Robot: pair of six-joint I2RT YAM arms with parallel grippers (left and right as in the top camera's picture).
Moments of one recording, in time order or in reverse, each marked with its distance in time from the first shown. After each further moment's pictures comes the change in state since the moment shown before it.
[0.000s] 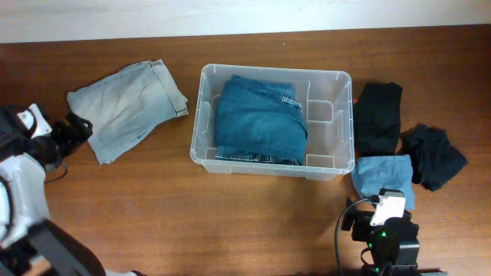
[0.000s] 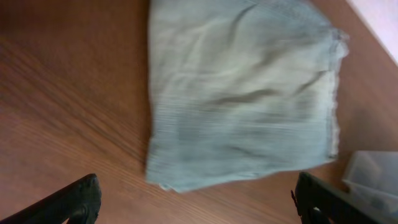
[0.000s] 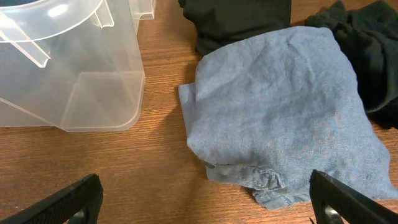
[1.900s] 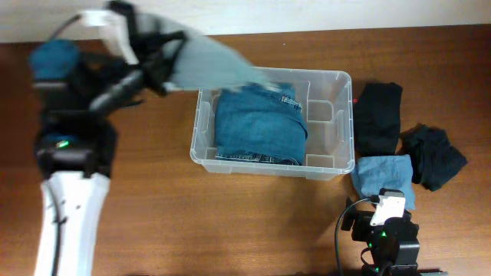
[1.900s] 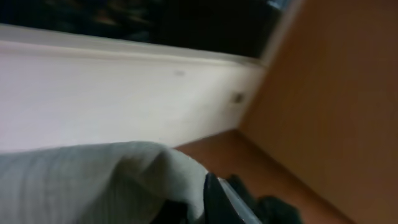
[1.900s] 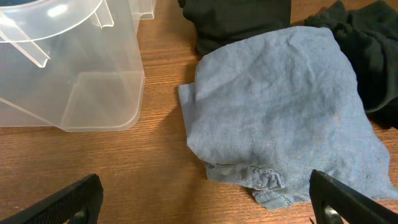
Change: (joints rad) left arm -0.655 -0.305 0.222 0.469 0.374 -0.148; right arm 0.000 0.000 0.000 0.000 0.000 0.000
